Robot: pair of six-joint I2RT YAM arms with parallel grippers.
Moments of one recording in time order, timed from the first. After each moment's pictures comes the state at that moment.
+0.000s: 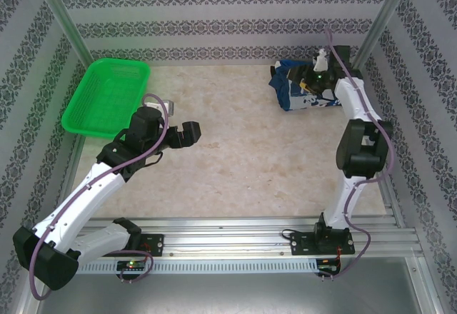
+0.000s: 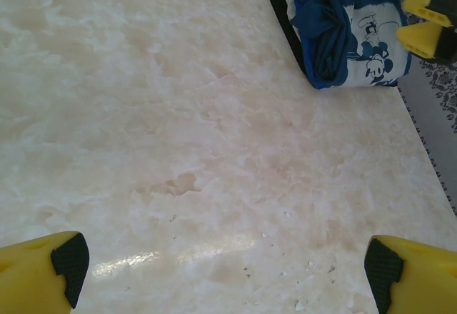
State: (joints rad) left arm -0.46 1.04 1.00 -0.54 0.05 -0.53; right arm -0.12 1.96 1.73 -0.60 -0.62 0.36
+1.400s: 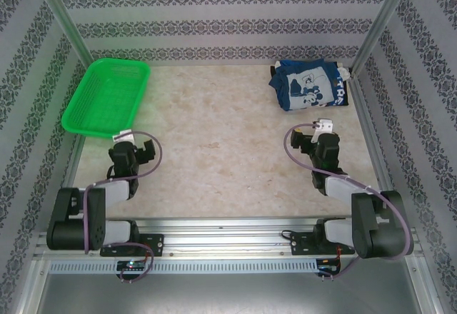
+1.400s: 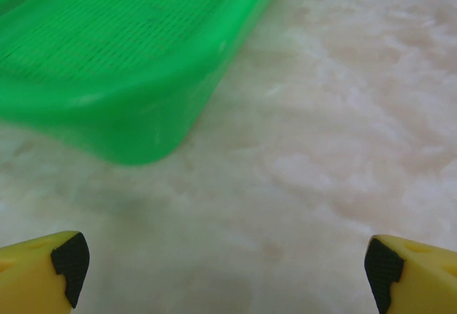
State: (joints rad) left arm 0.06 1.34 0.29 0.59 -0.17 -0.13; right arm 0.04 1.26 0.32 0.57 0.08 0.10
